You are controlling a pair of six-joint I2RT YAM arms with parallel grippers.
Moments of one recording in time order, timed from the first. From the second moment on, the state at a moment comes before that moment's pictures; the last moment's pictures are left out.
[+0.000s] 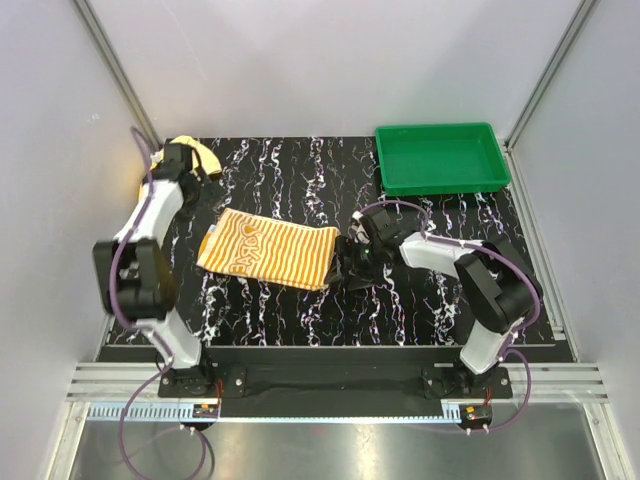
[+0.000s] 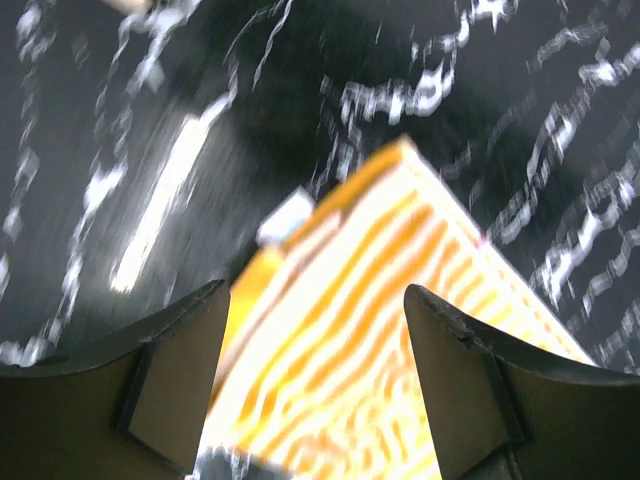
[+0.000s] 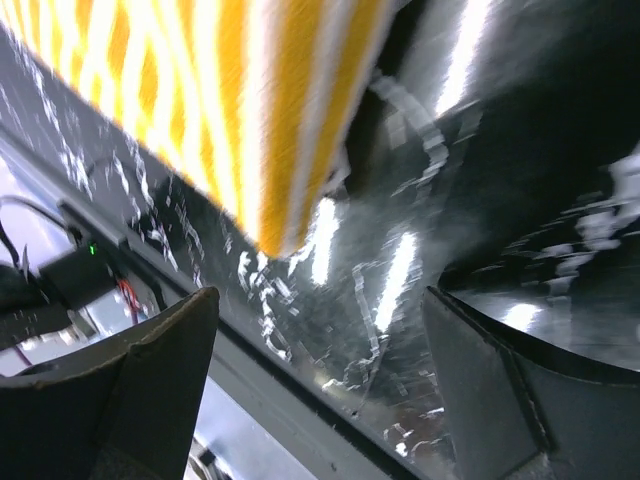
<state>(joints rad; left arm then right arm) 0.07 1.80 1.45 -0.69 -0.12 -0.48 0.62 1.74 0.96 -0.23 -0.48 0.69</state>
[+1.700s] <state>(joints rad) -0.27 1.50 0.97 -0.68 -0.08 -0.68 0.26 1.60 0.89 -0.48 -0.27 0.54</state>
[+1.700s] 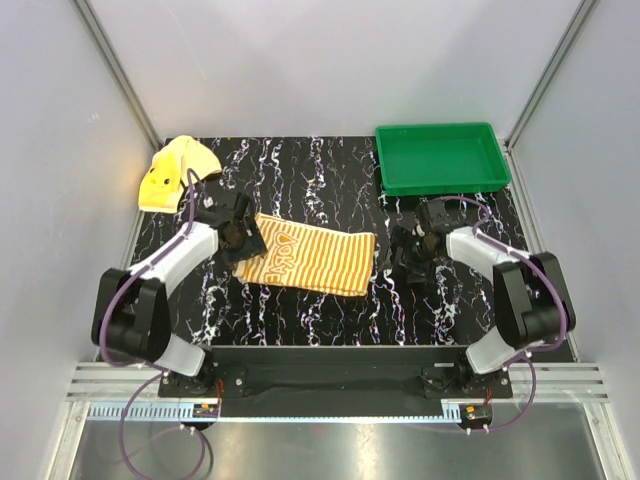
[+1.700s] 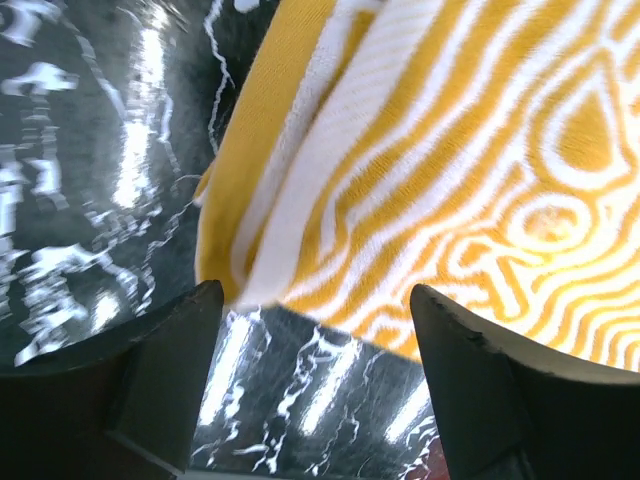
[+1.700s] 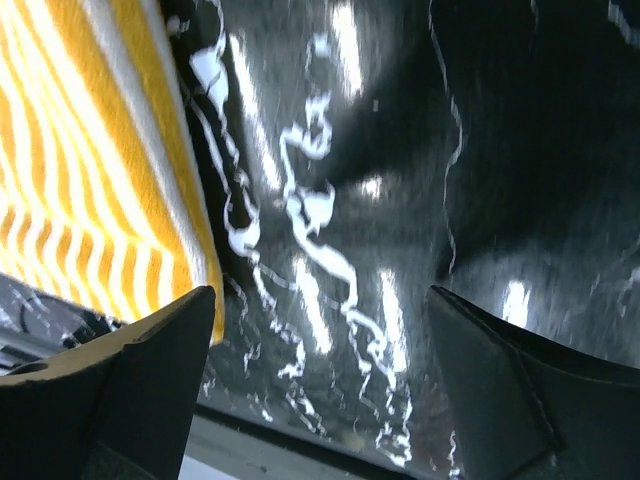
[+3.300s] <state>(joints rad) -1.20 2.17 1.65 -0.77 -0.56 -0.58 0.26 0.76 0.87 -0.89 0.17 0.83</state>
